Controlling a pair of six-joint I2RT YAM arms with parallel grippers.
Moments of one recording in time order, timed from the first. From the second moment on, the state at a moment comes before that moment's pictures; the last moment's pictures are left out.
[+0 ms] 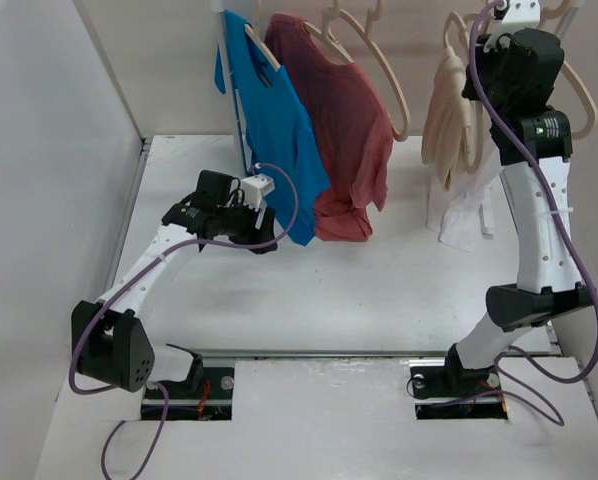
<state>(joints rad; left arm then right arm) -0.34 1.33 1.09 -0.63 0.49 0.10 0.14 1.65 2.26 -0.71 0.19 -0.04</state>
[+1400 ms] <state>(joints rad) -0.18 1.39 1.14 -0.60 0.47 0.06 0.13 1.68 2.09 -0.34 0.21 0.04</state>
